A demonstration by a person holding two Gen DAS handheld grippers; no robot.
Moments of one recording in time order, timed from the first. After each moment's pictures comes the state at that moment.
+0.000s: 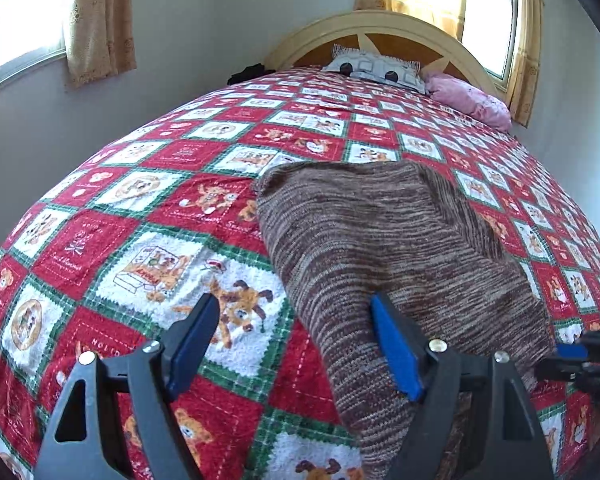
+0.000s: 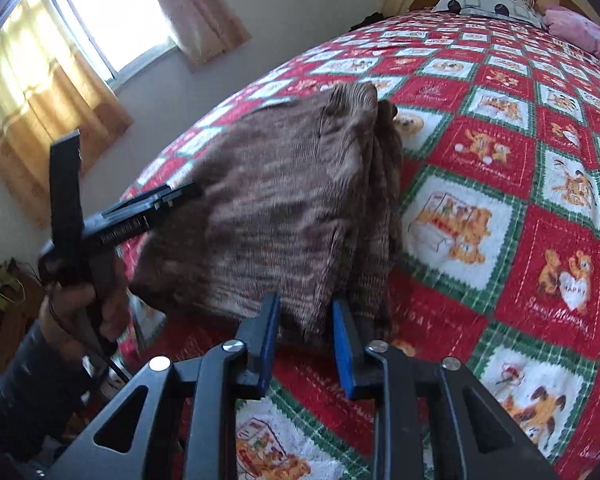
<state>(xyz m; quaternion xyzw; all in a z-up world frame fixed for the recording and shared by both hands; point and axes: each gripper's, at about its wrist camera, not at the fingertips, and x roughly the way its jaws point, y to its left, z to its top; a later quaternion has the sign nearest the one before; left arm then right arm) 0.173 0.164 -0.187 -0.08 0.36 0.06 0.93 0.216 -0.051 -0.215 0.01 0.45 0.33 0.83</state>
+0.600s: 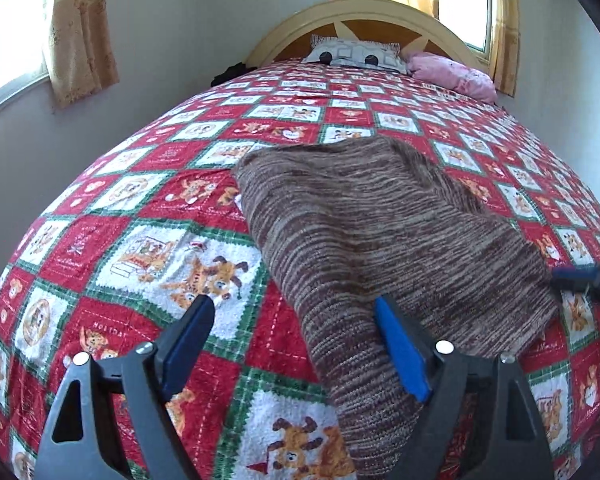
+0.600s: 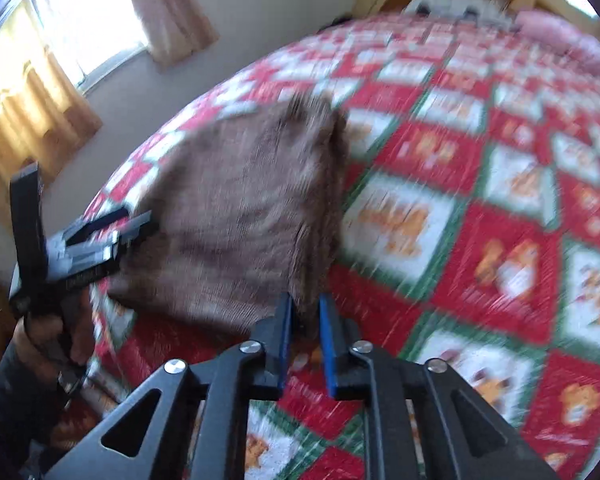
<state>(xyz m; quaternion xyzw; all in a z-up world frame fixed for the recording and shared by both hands) 0.158 0.135 -0.187 -0.02 0.38 0.05 0.92 0.217 -0.073 -0.180 -0.01 0.41 0.25 0.88</state>
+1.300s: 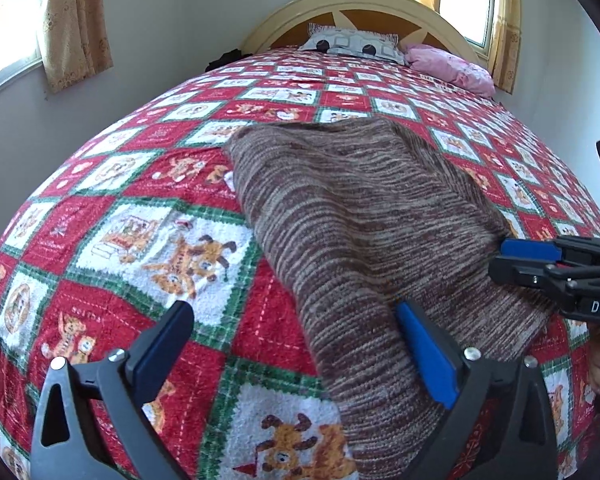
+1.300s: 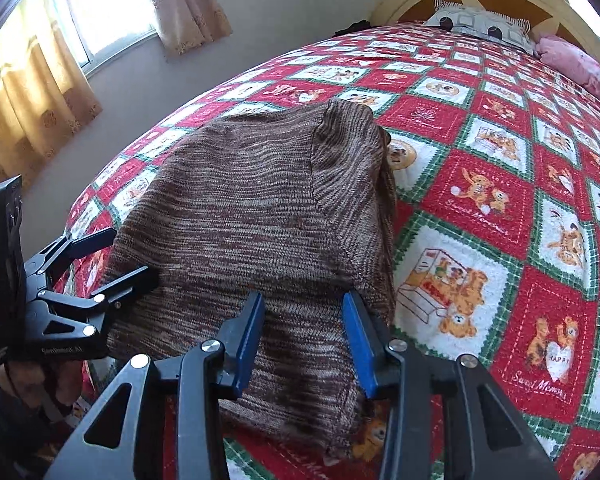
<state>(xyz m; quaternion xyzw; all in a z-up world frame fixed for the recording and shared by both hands) 0.159 0.135 -0.202 -0.05 0.40 0.03 0.92 0.249 -0.020 -0.212 -0.04 0.43 0.28 0.86</state>
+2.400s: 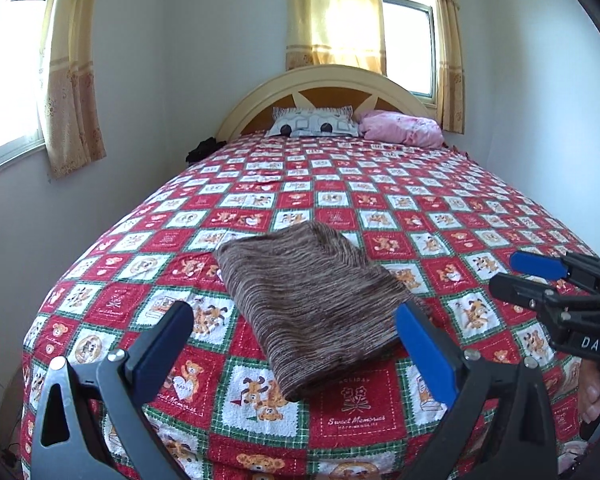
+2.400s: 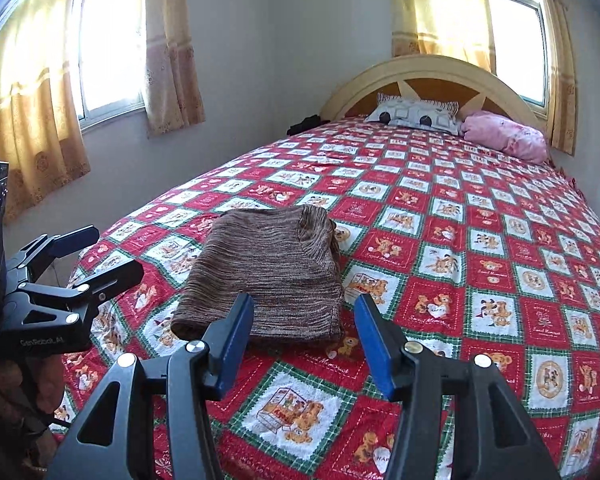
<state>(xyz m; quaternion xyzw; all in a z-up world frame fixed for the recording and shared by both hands) 0.051 0.091 -0.089 0.00 0.26 -0.01 0.97 0.079 -0.054 -0.104 -0.04 0.27 0.18 0.94</state>
